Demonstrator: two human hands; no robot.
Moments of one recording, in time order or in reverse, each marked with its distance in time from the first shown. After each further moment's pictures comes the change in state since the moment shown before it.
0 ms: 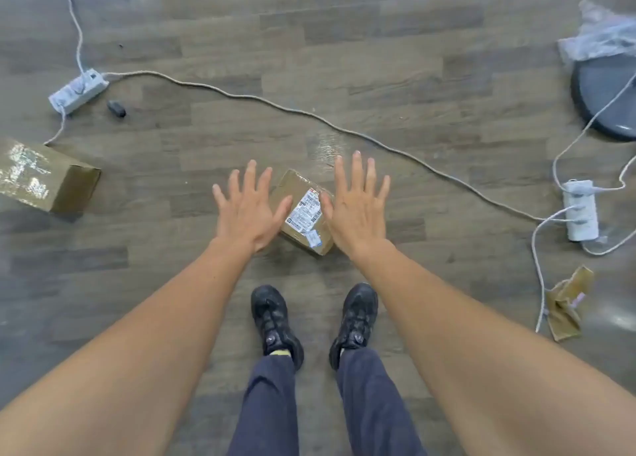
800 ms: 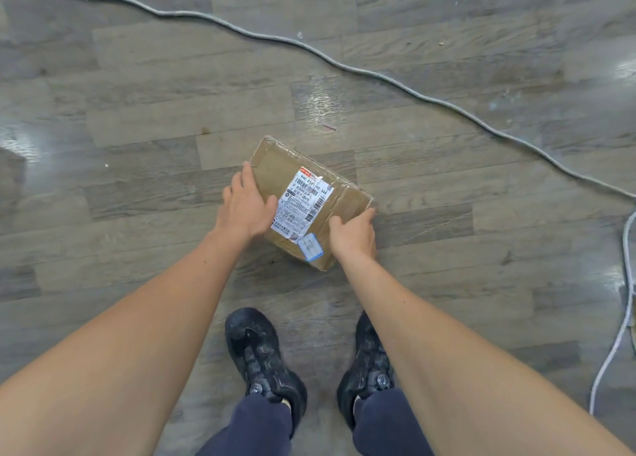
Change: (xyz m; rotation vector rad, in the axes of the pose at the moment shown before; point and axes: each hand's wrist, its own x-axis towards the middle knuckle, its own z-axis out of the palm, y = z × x) left_hand 0.165 -0.030 0.228 -0.279 -0.249 -0.189; right_hand 0.086 0.032 0.253 0.752 -0.317 0.871
